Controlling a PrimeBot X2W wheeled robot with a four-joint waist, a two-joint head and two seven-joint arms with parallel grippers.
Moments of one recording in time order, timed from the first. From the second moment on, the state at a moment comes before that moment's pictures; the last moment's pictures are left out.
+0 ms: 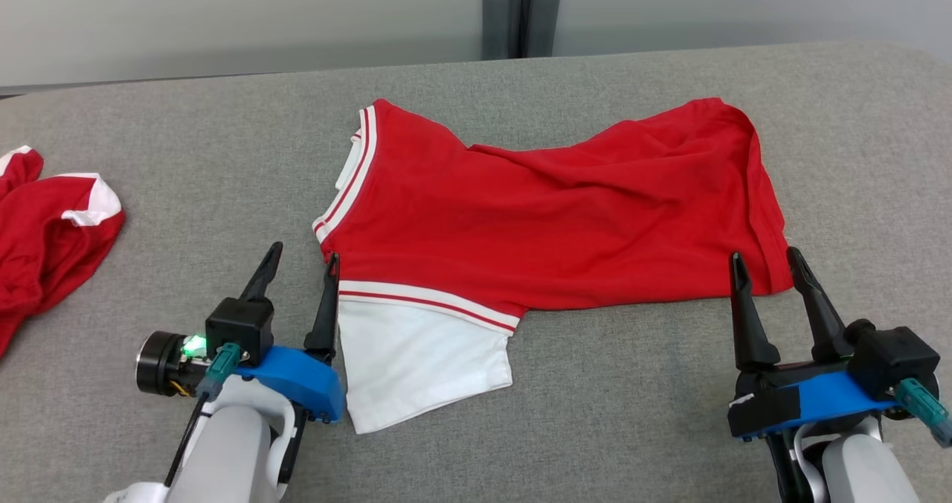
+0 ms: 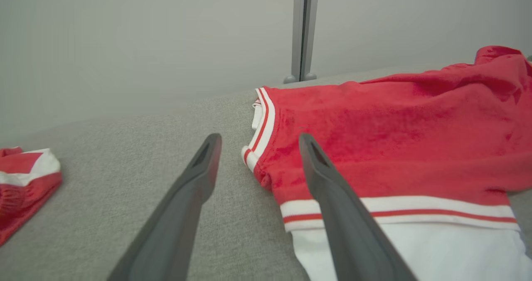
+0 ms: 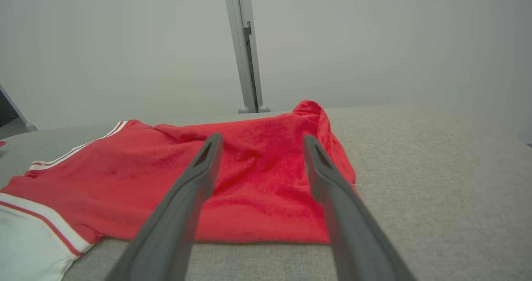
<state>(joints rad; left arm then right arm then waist) -0.33 0.10 -0.15 0.53 -0.06 -0.12 -0.26 -0.17 -0.05 -0.03 0.22 0.16 0.13 -0.26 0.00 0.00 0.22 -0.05</state>
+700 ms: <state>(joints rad) -0.47 0.13 -0.39 0.79 -0.24 -0.13 -0.13 -0.20 -0.05 -0.03 0.24 0.16 0.13 -0.26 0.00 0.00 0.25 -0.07</state>
